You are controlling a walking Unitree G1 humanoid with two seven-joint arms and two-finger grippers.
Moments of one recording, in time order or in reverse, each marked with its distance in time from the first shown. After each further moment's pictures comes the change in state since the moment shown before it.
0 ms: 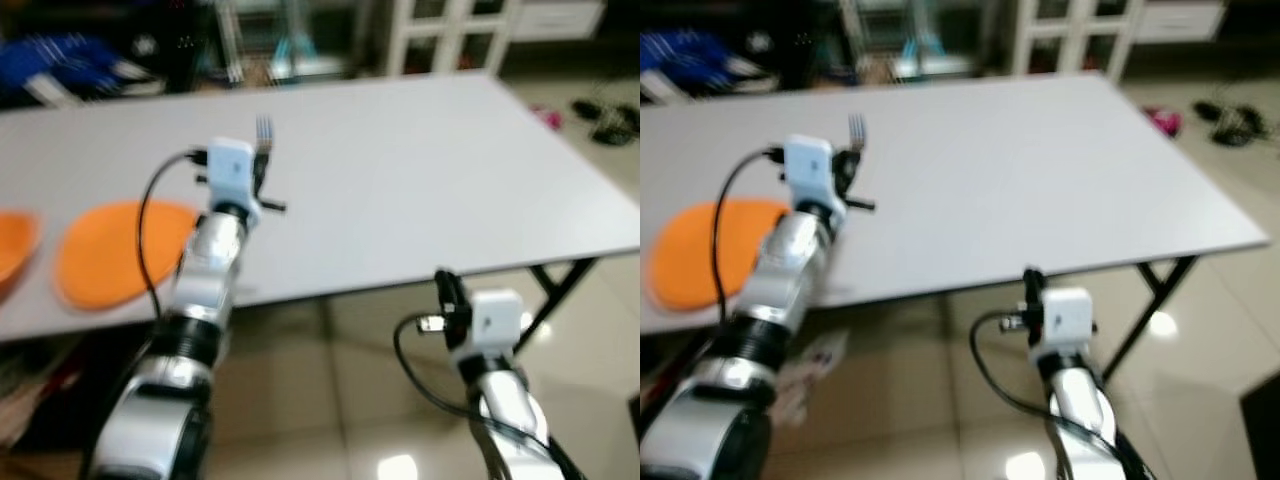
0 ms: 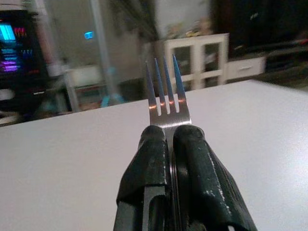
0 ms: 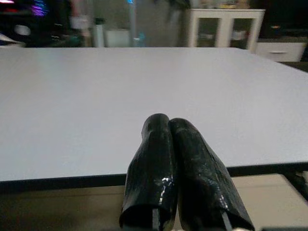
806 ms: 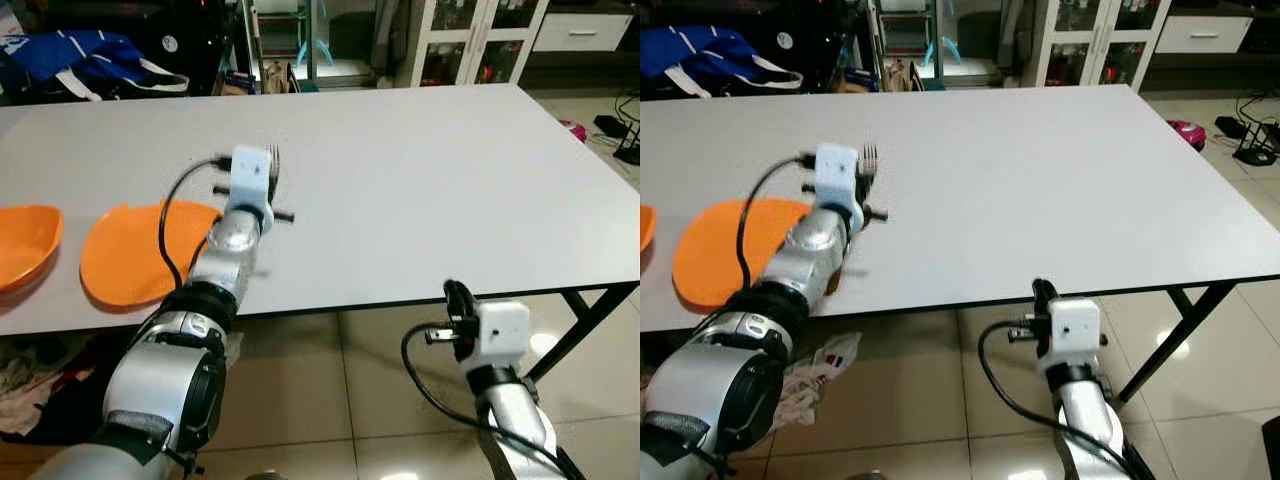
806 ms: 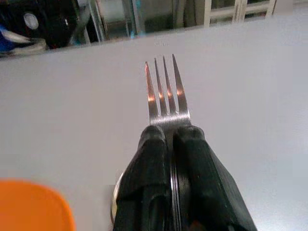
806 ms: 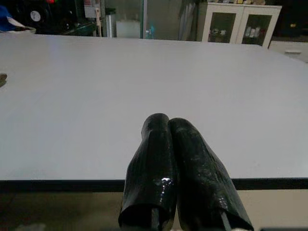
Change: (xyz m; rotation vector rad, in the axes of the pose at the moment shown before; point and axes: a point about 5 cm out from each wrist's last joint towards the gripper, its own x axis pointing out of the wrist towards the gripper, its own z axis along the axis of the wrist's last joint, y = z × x) left arm 0.014 0.009 -0.037 0.029 0.307 0.071; right arm -0.012 -0.004 -0.005 -0.010 0.030 -0.020
